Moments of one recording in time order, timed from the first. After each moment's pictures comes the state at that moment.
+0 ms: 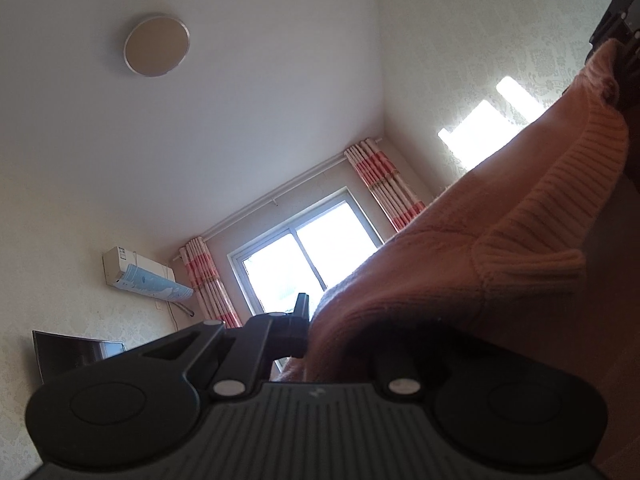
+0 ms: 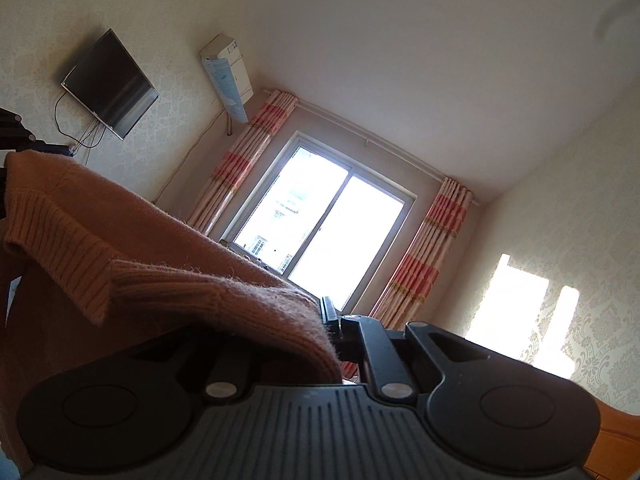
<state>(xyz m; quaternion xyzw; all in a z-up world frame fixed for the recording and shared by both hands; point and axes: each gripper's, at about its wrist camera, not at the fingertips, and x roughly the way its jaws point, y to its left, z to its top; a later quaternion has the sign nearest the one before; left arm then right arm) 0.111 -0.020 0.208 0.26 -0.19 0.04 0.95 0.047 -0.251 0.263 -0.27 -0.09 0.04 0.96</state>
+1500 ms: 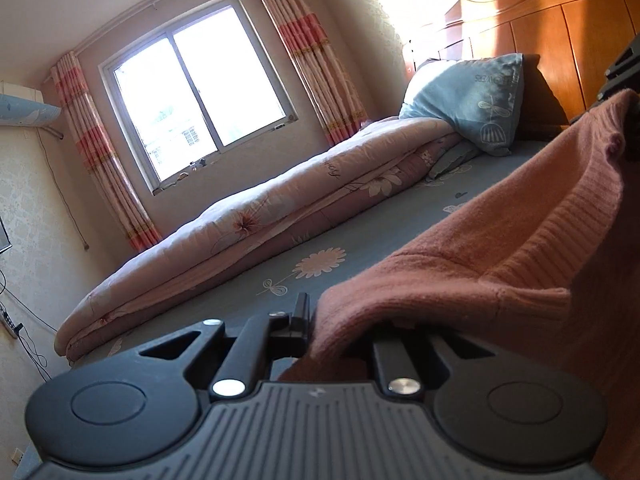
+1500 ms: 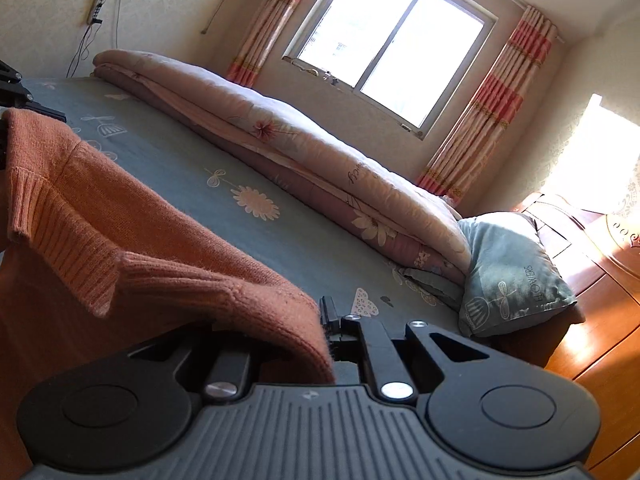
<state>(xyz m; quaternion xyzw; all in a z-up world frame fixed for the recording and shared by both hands) 0.279 -0.037 0.062 0.23 0.14 -0.08 0.96 0.242 -0.259 0.069 -0.26 0.21 0.06 0.94</state>
